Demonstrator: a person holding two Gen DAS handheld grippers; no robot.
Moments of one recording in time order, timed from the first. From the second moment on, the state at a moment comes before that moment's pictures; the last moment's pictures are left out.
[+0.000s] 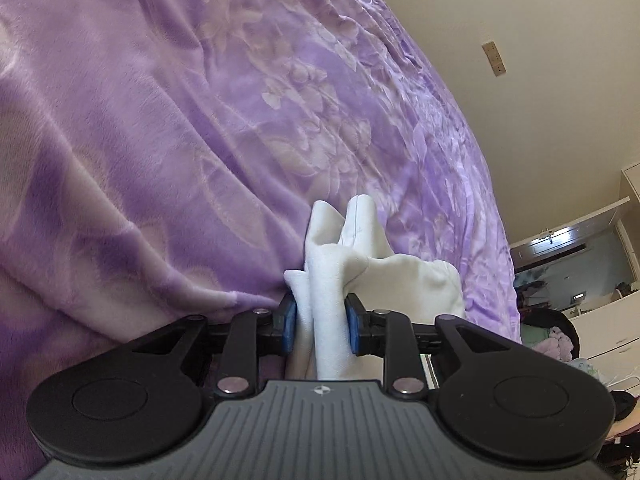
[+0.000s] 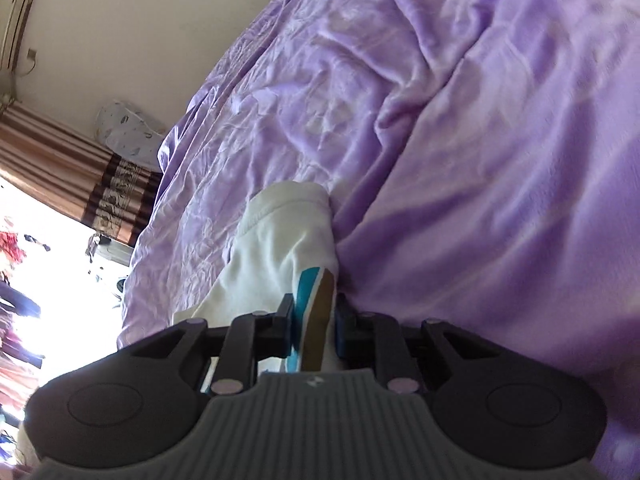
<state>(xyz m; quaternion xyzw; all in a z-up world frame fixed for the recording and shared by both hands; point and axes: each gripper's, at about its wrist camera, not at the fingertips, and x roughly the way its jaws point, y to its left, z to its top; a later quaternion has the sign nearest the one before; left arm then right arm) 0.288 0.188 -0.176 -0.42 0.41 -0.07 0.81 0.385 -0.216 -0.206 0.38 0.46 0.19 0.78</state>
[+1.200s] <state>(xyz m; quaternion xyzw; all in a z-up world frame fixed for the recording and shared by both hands) 0.123 0.085 -0.113 -0.12 0.48 -0.01 0.87 0.151 -0.198 -0.133 0.02 0.44 0.15 0.88</state>
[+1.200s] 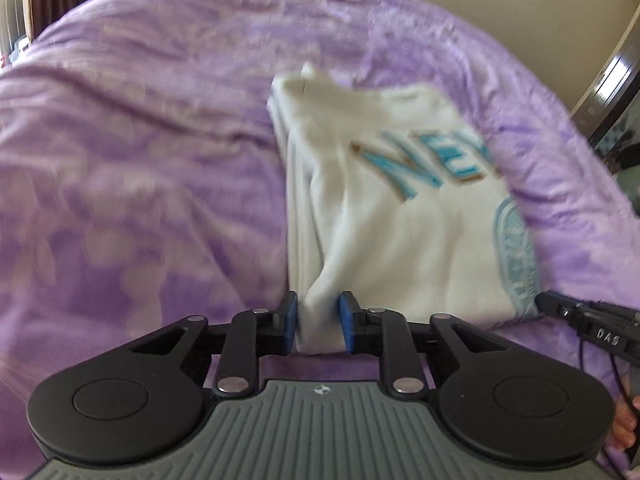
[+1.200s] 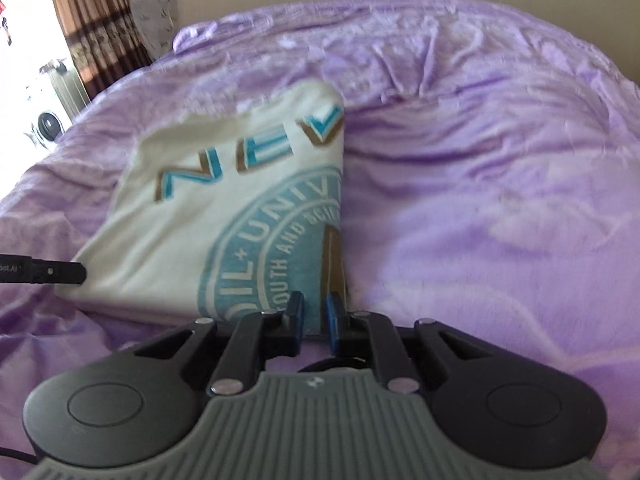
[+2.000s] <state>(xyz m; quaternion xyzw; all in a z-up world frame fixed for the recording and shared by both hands) 0.117 0.079 -0.108 -0.08 0.47 -0.01 0.88 0.152 -0.189 -0.123 0.00 0.44 0.14 0.89</state>
